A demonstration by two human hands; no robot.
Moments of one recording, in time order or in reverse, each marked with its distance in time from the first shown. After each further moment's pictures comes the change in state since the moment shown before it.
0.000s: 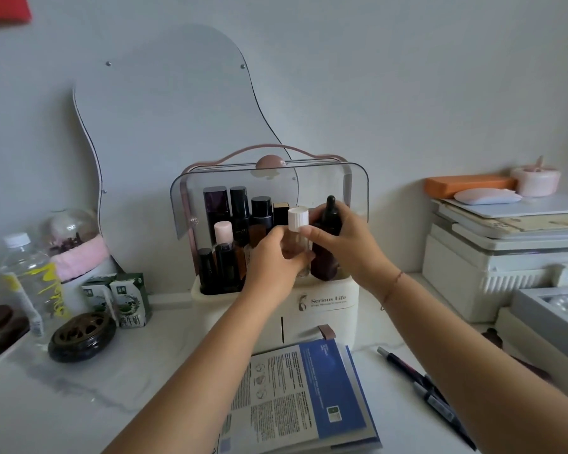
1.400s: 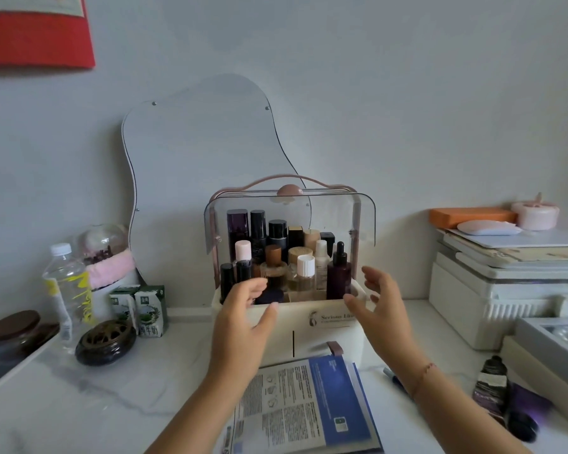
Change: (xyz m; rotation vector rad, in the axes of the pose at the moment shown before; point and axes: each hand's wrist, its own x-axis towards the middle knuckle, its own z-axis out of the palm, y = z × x) left_hand -0.079 -0.038 -0.041 0.131 0.302 0.222; right_hand -0.071 0.036 -0.006 -0.241 0.245 0.084
